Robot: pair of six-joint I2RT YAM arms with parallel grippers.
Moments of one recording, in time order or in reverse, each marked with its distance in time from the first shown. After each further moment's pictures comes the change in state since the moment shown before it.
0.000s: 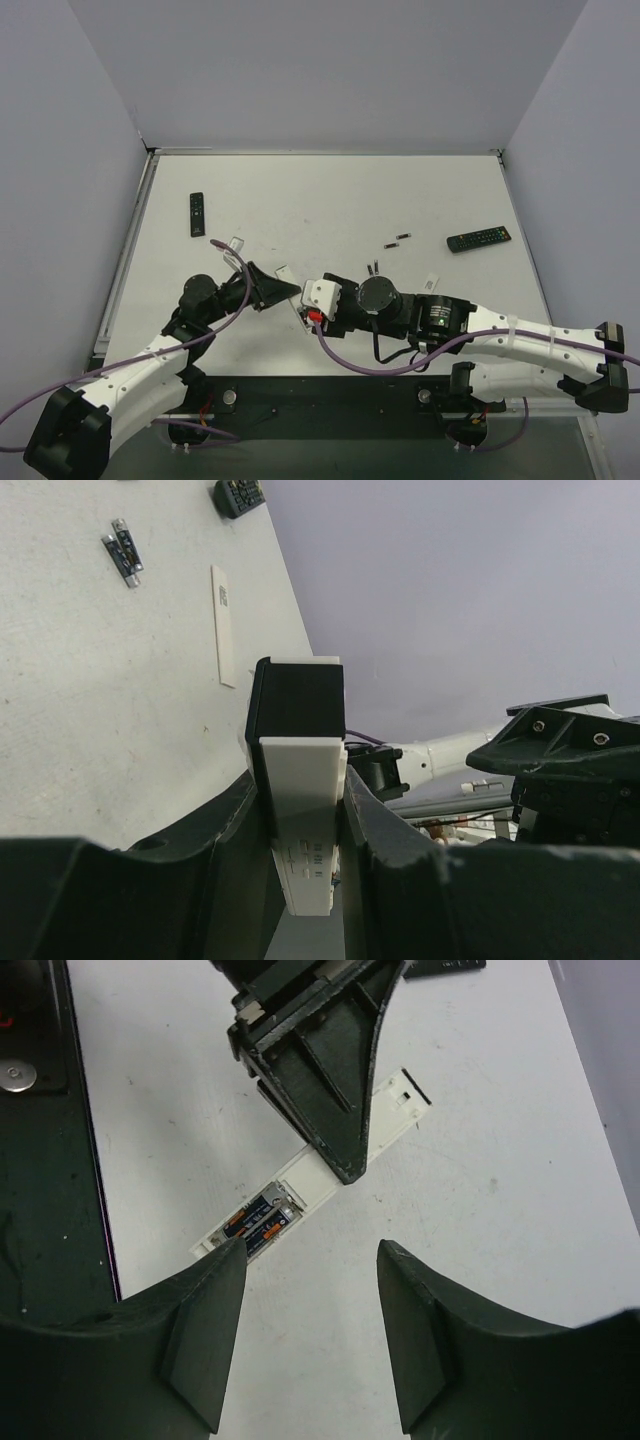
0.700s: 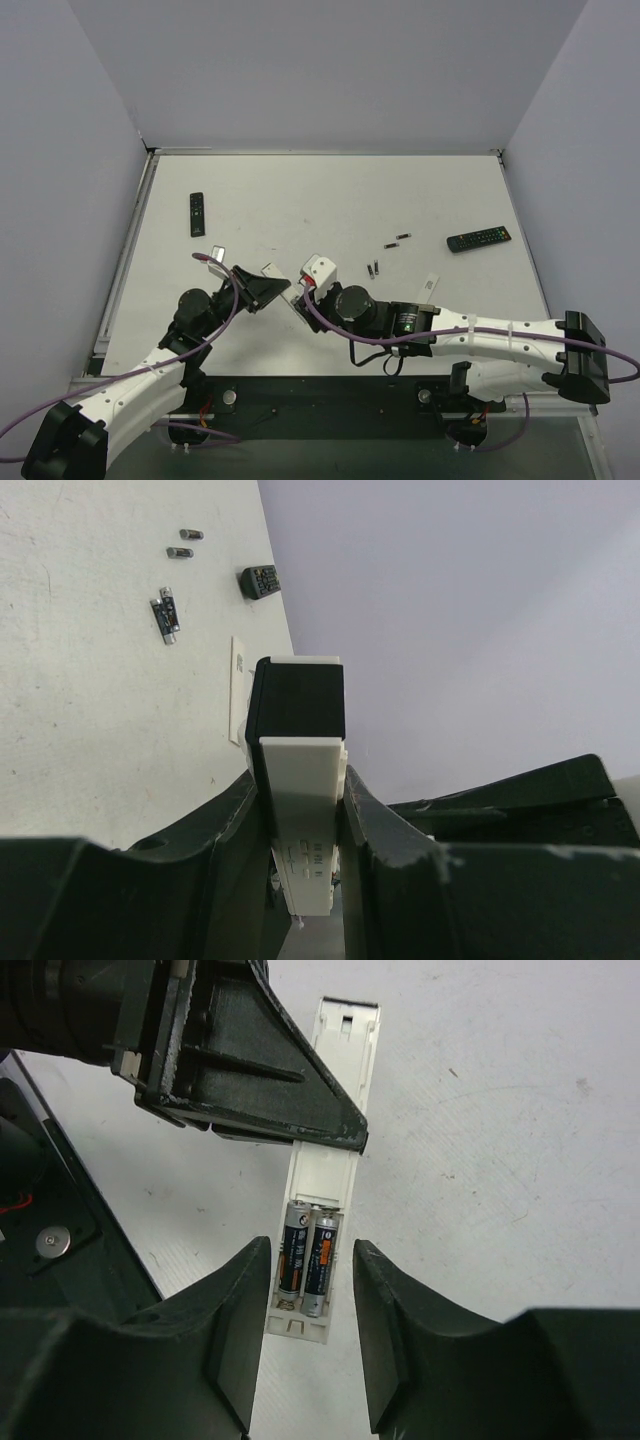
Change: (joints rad) left arm -0.001 -0.093 -0.098 0.053 -0.198 -0.106; right arm 0.005 0.134 -0.141 0.310 0.169 0.478
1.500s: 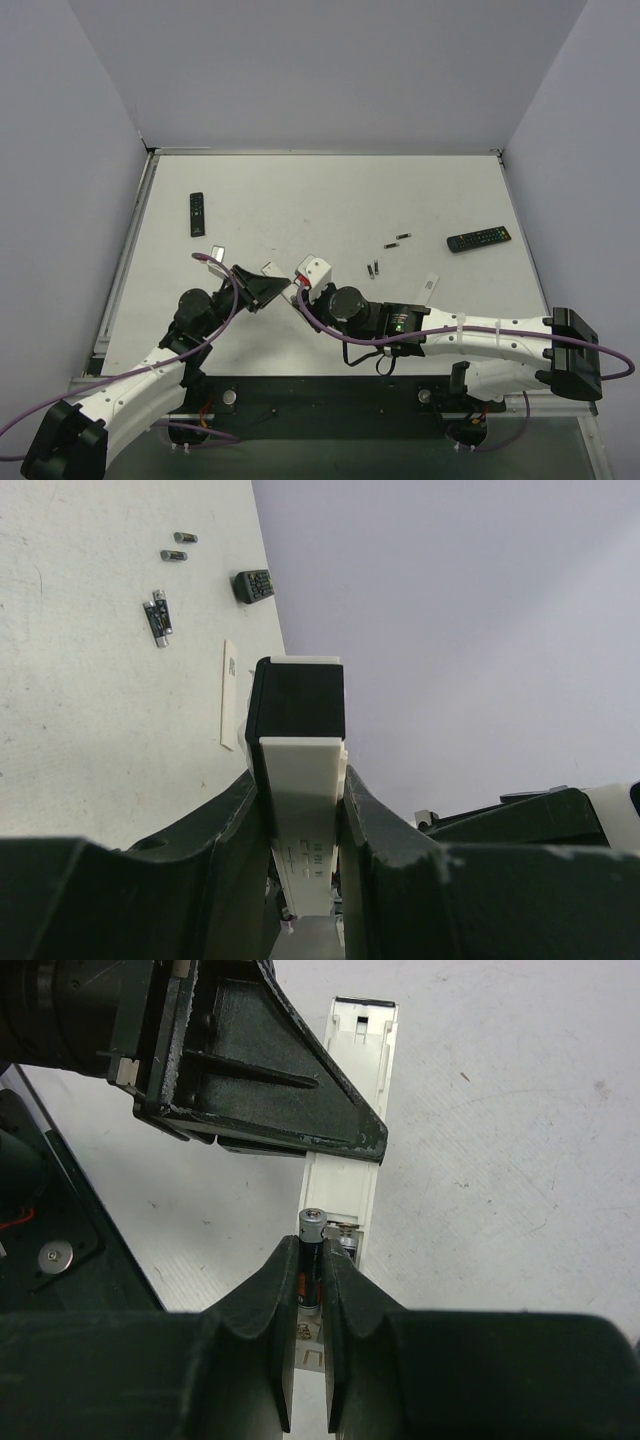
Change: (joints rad) left arm -0.009 0.005 0.002 0.006 -0.008 -0.018; right arm 0.000 0.032 -0.005 0.054 -0.002 0.006
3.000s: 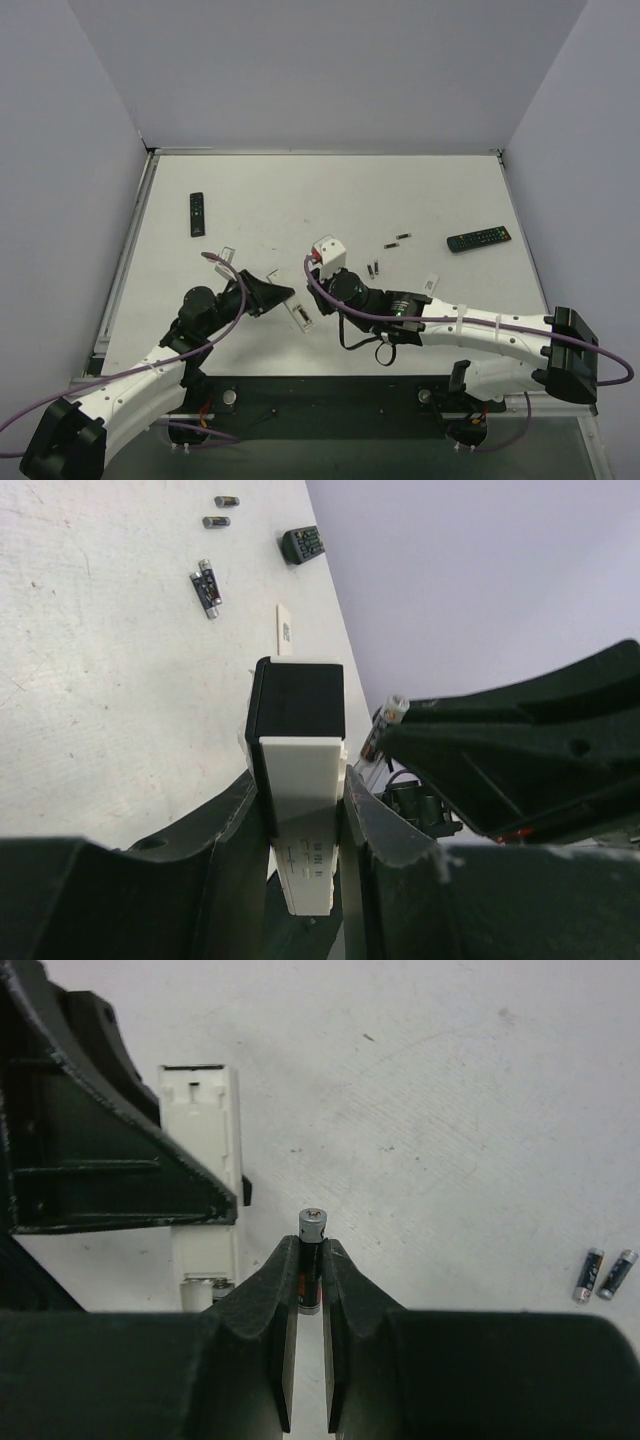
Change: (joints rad) left arm -0.017 0.010 0.015 -0.101 0.051 0.211; right arm -0.108 0.022 0.059 -0.156 0.131 0.173
